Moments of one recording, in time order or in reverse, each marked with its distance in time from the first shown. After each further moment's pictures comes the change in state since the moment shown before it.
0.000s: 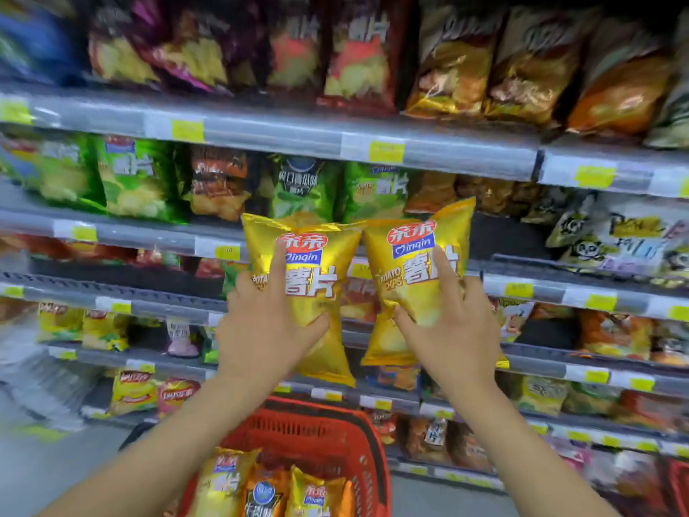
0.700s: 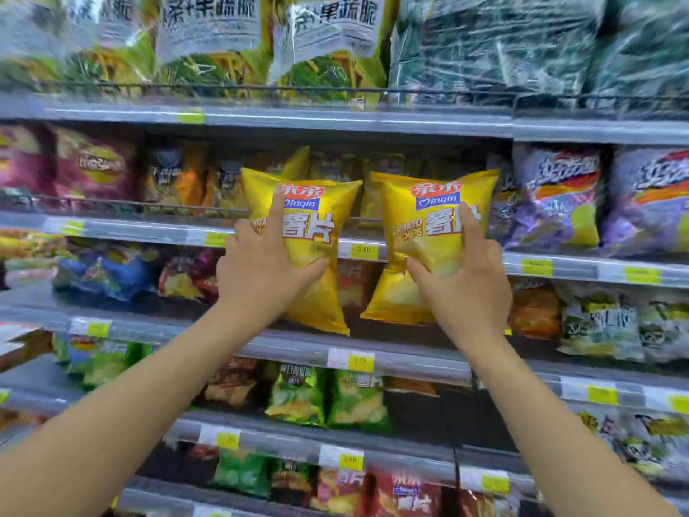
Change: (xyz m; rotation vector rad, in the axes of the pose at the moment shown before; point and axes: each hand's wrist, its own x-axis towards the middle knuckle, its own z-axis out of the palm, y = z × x) left_hand 0.127 0.129 -0.280 -0.068 0.496 0.170; right_hand 0.217 -0.111 -0.221 0.235 0.408 -0.083
